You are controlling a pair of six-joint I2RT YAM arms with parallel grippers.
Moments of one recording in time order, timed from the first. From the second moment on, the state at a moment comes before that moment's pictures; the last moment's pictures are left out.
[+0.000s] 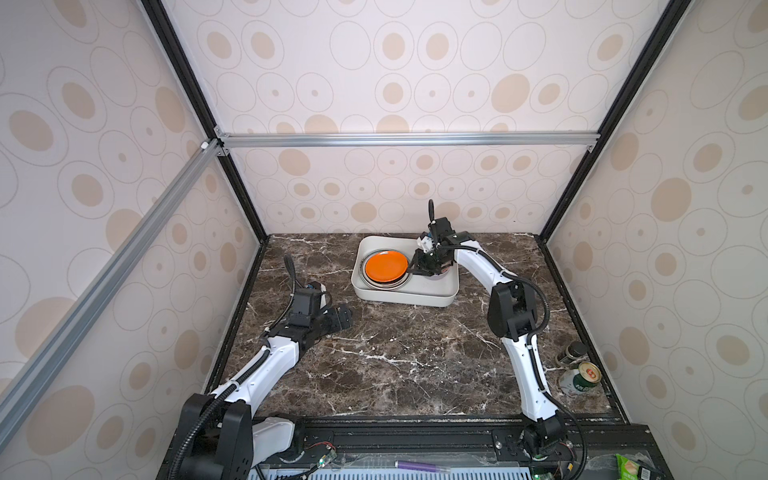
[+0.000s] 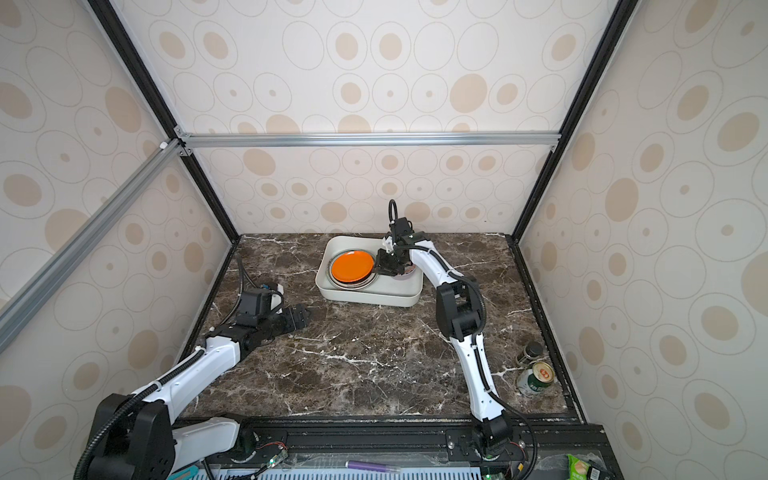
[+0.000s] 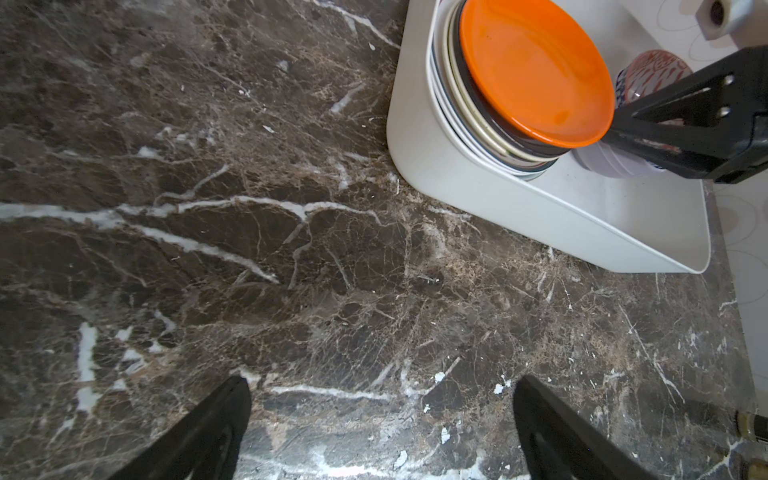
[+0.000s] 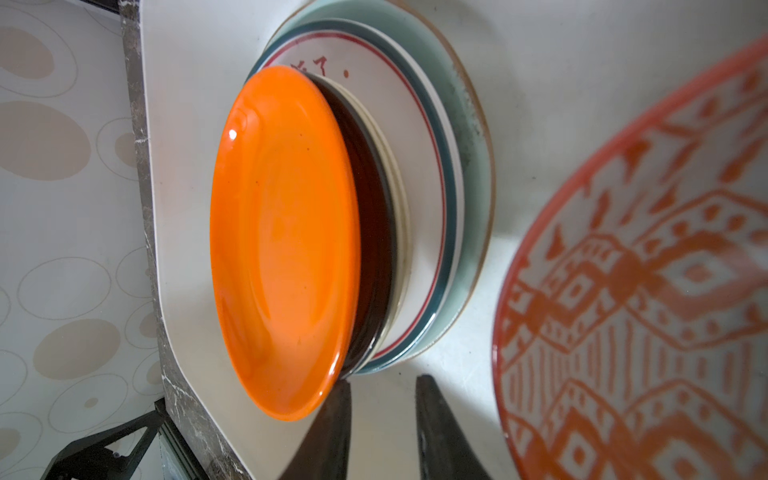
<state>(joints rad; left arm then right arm) -0.19 1.19 0.64 -0.25 0.17 -0.48 0.38 2.45 2.25 -0.87 -0.50 0.46</state>
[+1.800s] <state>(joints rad) -0.21 1.22 0.64 -0.19 0.07 -0.48 0.38 1.86 1.79 -0.84 -0.42 0.34</state>
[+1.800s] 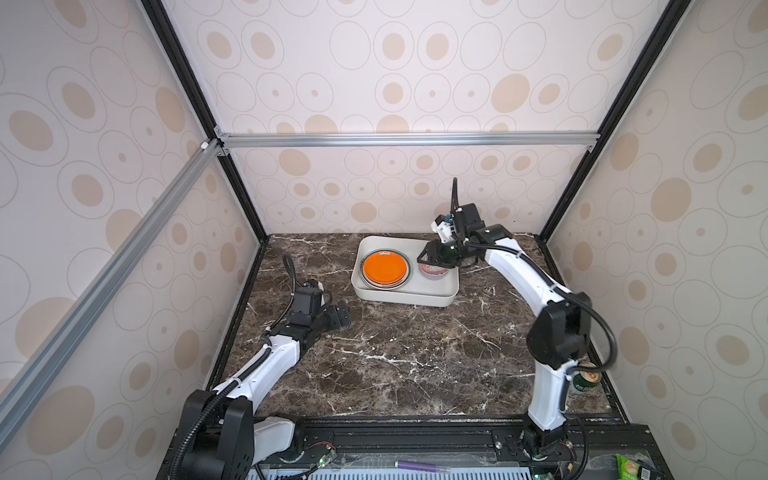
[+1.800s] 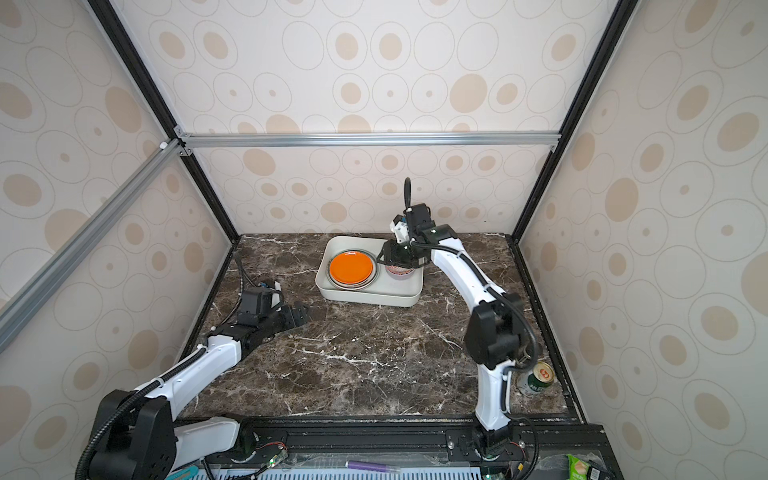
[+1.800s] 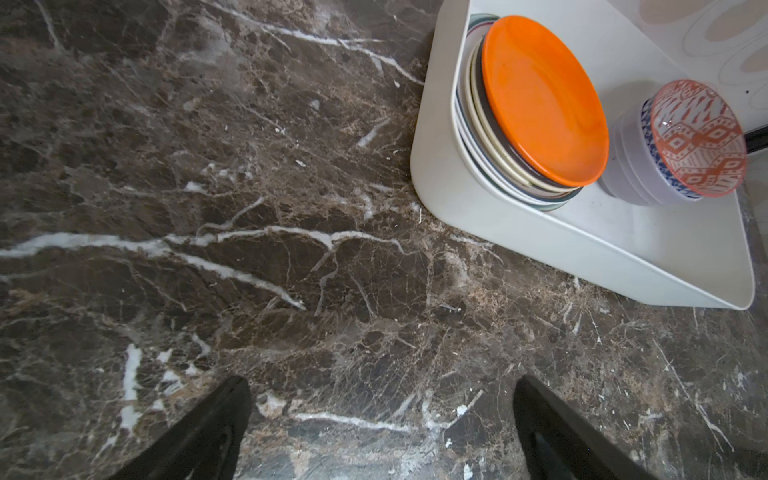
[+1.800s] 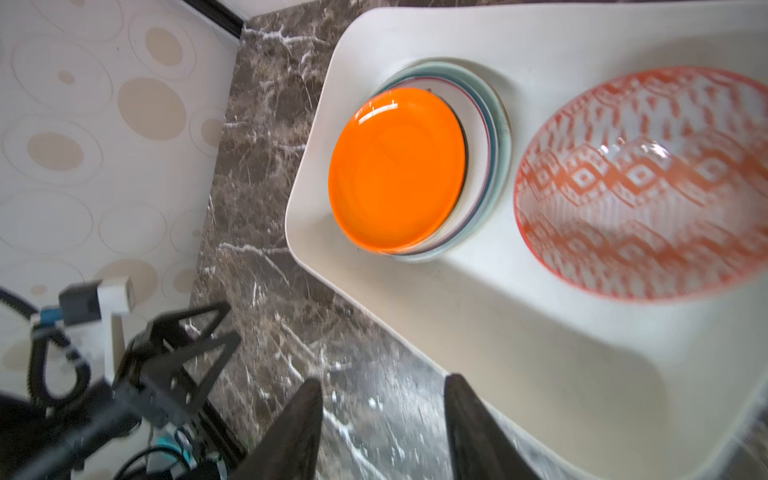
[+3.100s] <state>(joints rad) -0.28 1.93 1.34 -0.23 -0.19 -0.32 0.29 1.83 1.37 -0.64 -0.08 0.40</state>
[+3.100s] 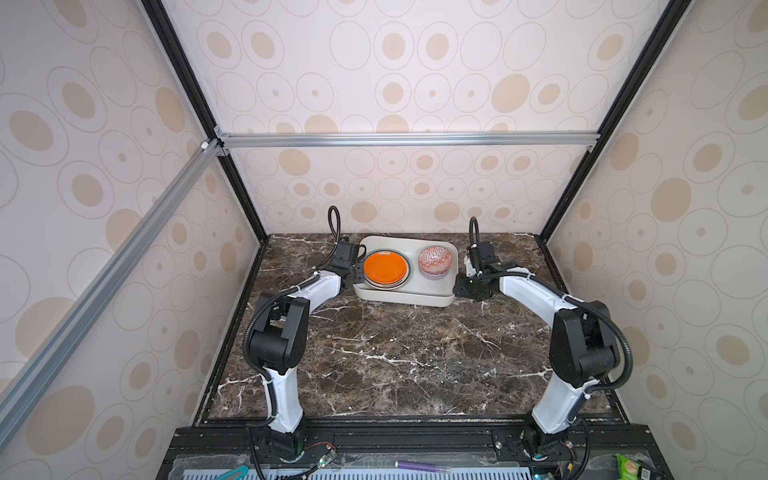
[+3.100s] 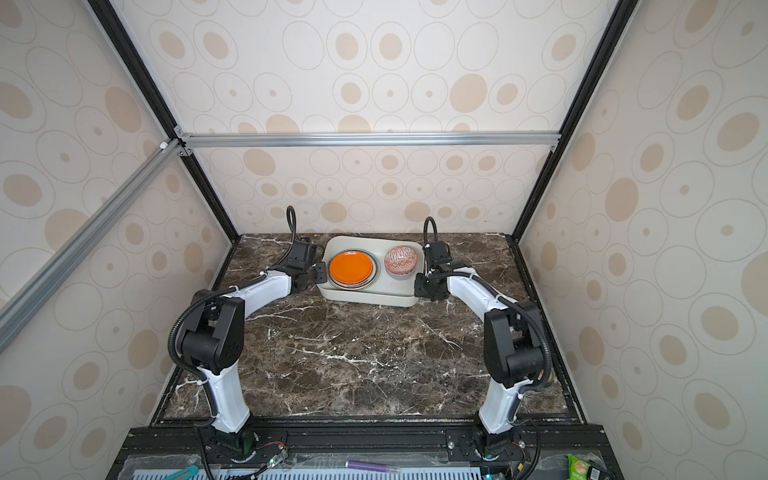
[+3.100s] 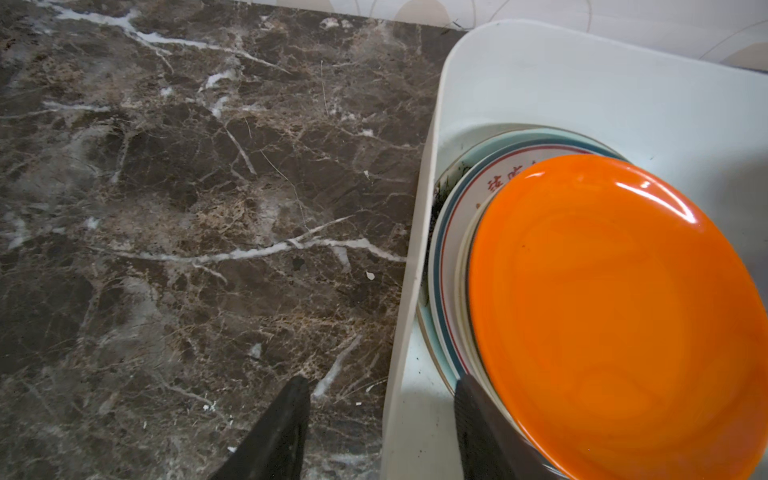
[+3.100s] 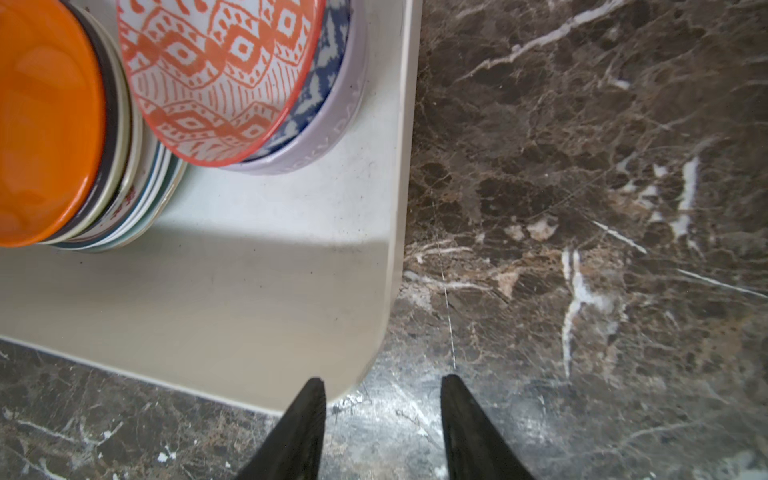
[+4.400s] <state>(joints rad) -0.30 1.62 0.89 -0.12 -0.07 -0.40 0.30 1.71 1.13 -0.57 -0.16 0.44</state>
